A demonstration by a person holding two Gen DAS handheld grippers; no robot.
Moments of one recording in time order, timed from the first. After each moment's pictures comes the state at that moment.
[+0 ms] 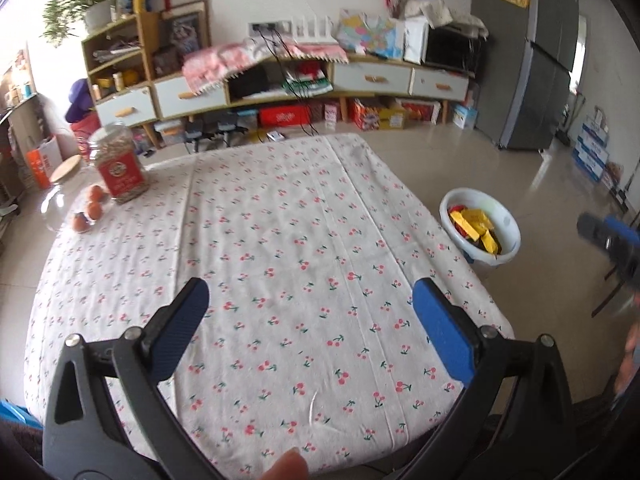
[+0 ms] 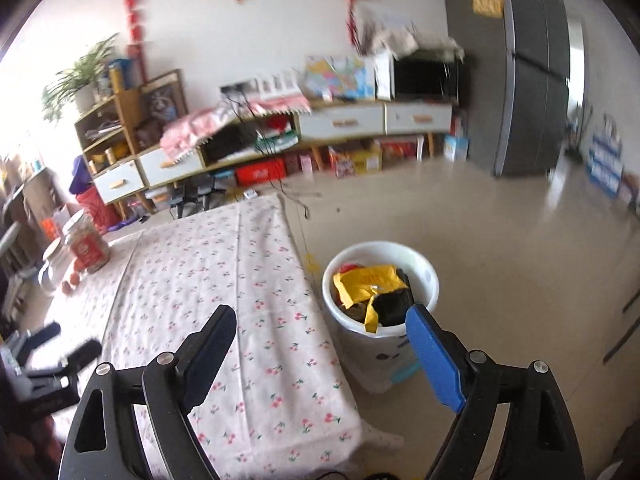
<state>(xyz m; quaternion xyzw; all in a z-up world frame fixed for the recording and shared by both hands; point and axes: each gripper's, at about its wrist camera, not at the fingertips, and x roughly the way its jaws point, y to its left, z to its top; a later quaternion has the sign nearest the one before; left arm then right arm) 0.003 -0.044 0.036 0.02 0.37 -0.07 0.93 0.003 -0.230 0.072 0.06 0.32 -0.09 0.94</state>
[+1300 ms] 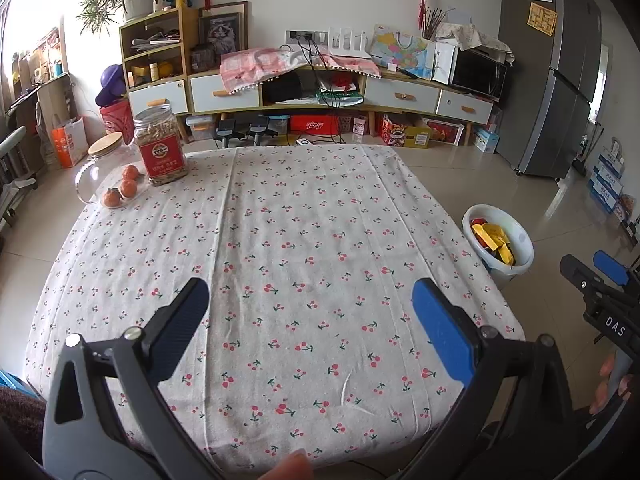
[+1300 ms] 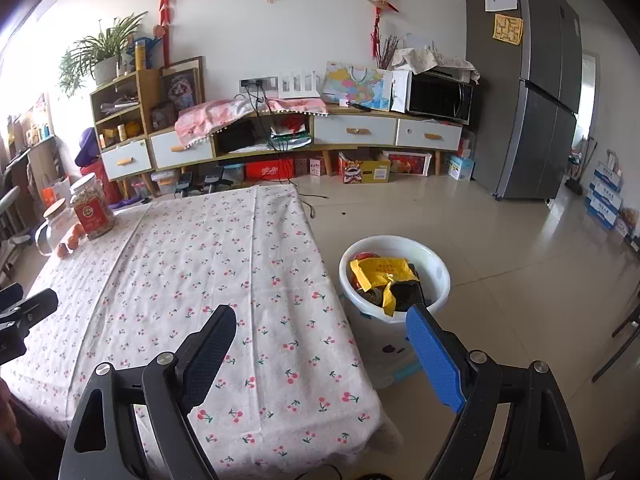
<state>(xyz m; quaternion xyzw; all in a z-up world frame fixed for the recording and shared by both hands) -0.018 -0.008 0.030 -0.01 0.35 -0.04 0.93 -0.005 -0.195 0.041 0.02 0.32 -0.08 0.94</state>
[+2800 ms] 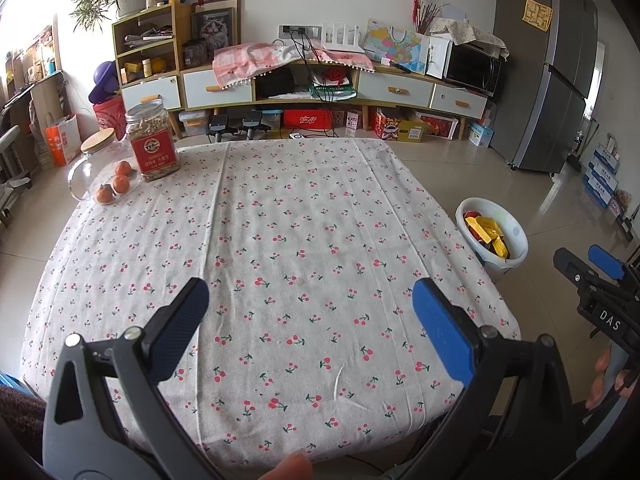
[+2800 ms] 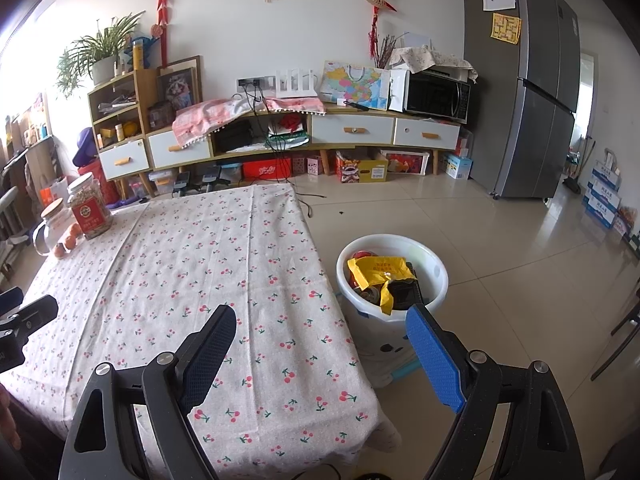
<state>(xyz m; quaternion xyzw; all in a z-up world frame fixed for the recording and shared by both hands) -0.020 -0.015 0.028 -0.01 0.36 -0.05 0.93 -0.006 -0.198 0.039 0.02 0.32 -0.08 0.94</state>
